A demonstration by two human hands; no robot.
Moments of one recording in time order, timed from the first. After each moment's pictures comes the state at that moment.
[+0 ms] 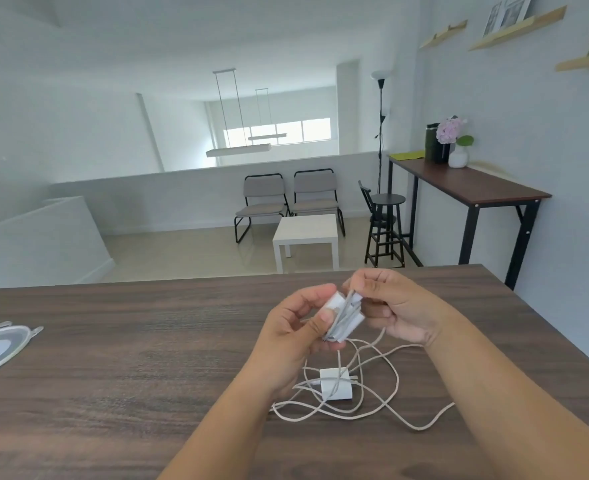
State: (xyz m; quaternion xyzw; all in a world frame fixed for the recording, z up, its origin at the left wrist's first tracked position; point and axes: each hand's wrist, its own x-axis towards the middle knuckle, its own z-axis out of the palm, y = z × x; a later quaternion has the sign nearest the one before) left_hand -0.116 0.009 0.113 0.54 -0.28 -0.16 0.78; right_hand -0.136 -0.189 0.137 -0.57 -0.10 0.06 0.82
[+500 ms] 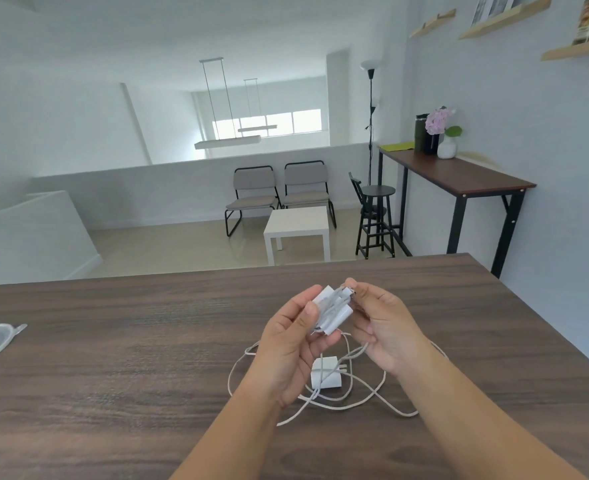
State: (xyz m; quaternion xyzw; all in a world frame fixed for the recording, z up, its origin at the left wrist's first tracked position) left_hand -0.131 -0.005 0.102 0.42 -0.15 -0.24 0.86; right_hand -0.152 -0.157 0.098 -0.46 0.07 -0.11 0.88
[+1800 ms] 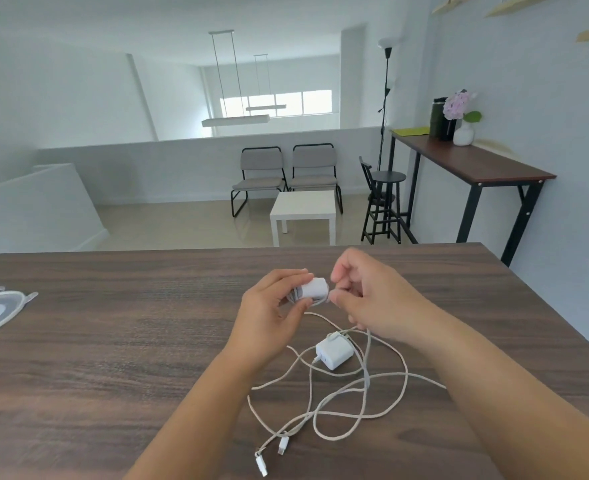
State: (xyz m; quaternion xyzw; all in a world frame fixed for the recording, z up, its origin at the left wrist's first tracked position) left_hand -0.088 0.036 0.083 0.78 -0.38 0.24 0.45; right_hand -0.171 -0.135 0.145 -0.90 -0.03 -0.10 0.42
